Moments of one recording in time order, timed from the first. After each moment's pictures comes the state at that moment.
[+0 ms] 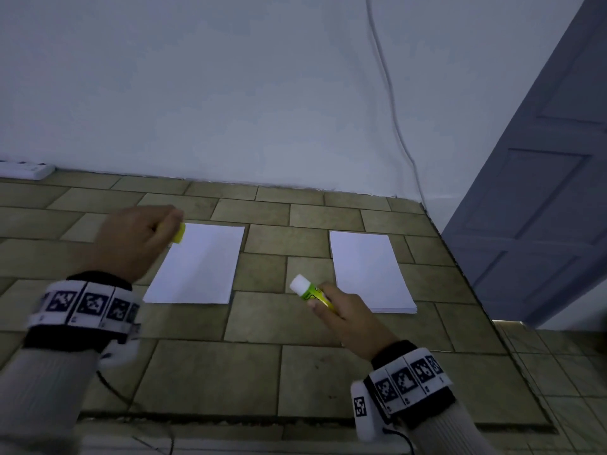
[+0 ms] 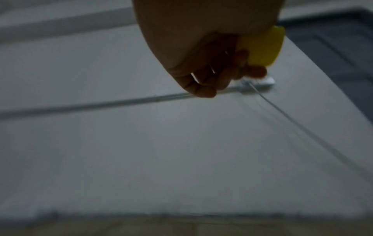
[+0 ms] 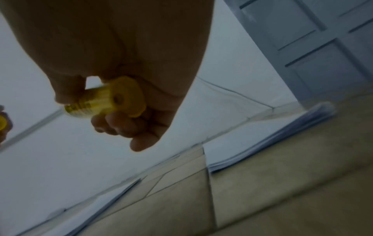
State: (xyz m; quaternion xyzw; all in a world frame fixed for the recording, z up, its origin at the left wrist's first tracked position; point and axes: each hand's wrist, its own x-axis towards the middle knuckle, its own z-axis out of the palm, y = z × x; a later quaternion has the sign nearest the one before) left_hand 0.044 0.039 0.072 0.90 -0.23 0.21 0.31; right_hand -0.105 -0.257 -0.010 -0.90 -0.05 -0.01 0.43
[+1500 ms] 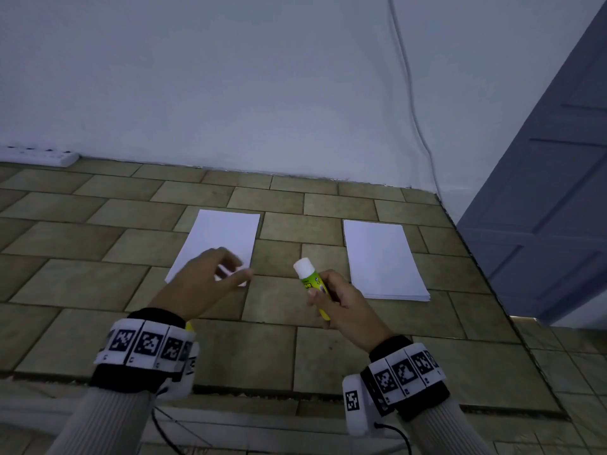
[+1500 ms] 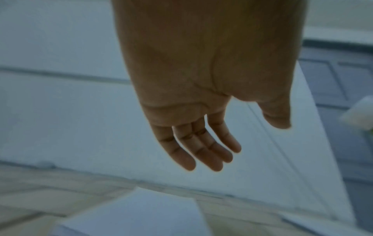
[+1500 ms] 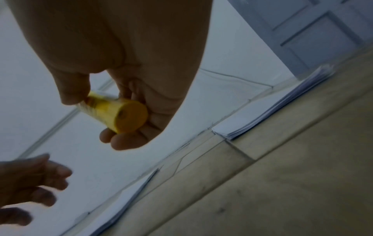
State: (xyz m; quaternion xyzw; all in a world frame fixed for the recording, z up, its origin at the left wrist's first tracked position) left_hand -0.002 0.014 0.006 0.90 -0.20 -0.06 0.37; right_hand -0.108 -0.227 -0.019 -0.79 -0.01 0.01 0.62
